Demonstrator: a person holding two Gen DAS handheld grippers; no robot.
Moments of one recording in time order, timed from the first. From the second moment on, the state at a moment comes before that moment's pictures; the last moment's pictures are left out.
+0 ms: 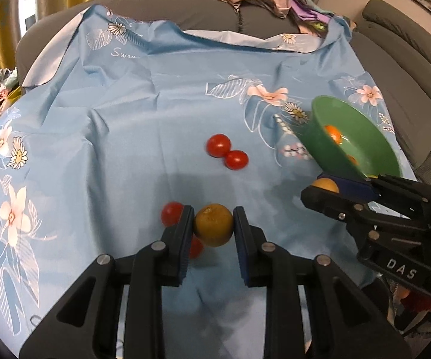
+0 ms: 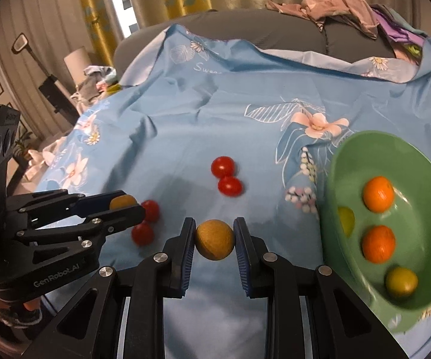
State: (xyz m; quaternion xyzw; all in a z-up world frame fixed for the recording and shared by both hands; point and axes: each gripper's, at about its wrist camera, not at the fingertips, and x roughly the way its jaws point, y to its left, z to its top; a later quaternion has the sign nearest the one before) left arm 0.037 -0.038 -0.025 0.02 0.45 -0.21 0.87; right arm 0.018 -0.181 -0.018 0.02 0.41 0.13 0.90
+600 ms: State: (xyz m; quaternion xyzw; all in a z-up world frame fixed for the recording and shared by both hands) left arm 0.003 -0.067 0.000 0.04 0.42 -0.23 0.87; right arm -0.020 -0.218 0.005 0.05 0.37 0.11 0.92
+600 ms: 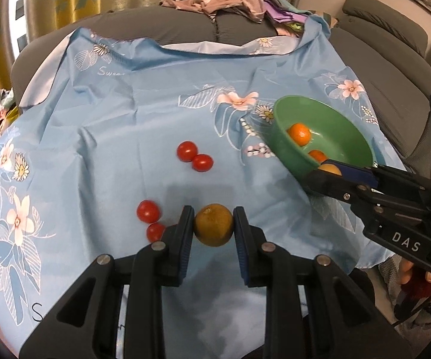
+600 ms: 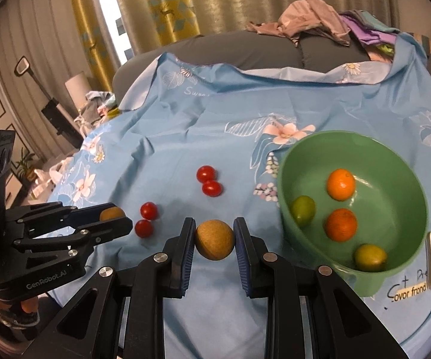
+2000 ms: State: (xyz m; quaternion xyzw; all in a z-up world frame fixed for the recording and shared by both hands) left arm 0.043 -0.225 -0.009 0.14 0.42 -0.35 0.83; right arm -0.023 -0.341 -0.017 0.14 0.37 -0.01 0.92
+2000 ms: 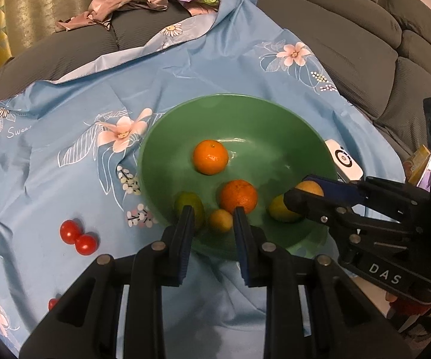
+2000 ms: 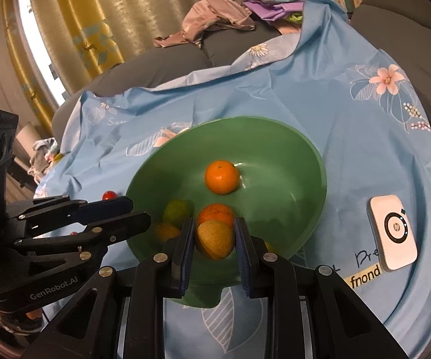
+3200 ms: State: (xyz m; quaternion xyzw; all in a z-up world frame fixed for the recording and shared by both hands) left arm -0.027 0.007 -0.038 -0.02 0.47 -0.20 0.86; right arm -0.042 -0.268 -0.003 0.12 0.38 0.05 0.91
